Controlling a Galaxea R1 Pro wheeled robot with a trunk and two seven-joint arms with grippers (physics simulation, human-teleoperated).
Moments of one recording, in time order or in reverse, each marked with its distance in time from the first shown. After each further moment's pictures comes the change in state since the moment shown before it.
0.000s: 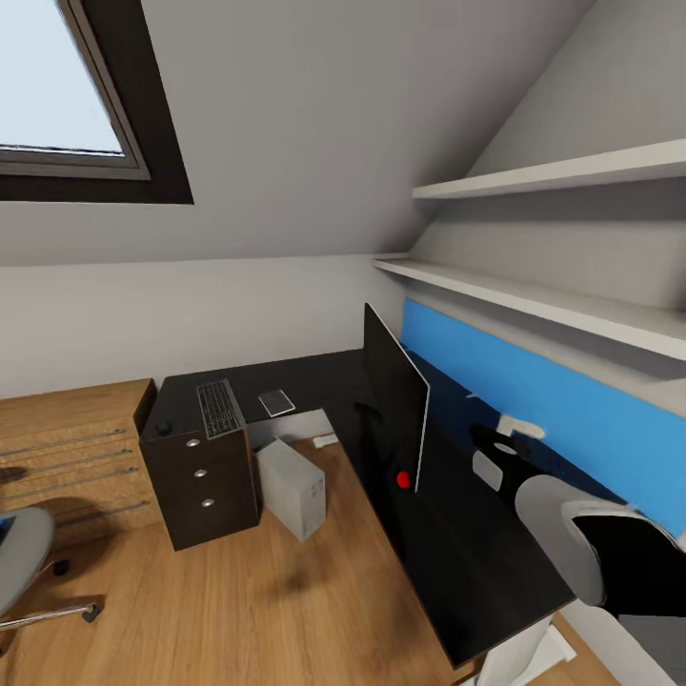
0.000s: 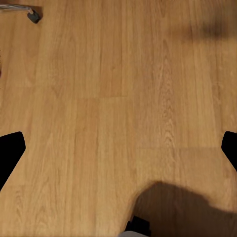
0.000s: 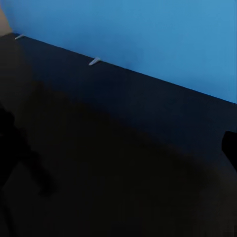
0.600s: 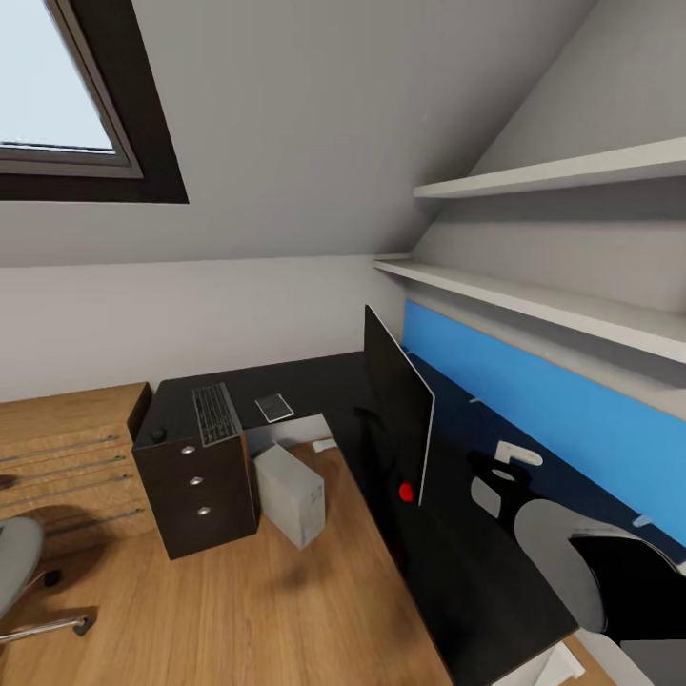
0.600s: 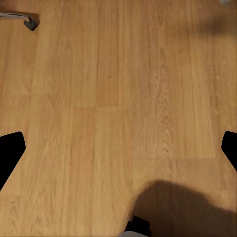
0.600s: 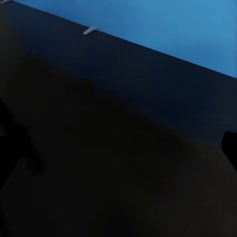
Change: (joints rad) left arm 0.000 0.000 -0.001 0.000 0.000 0.000 0.000; right arm 0.070 0.009 0.001 0.036 0.003 -0.007 -0.001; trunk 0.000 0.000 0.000
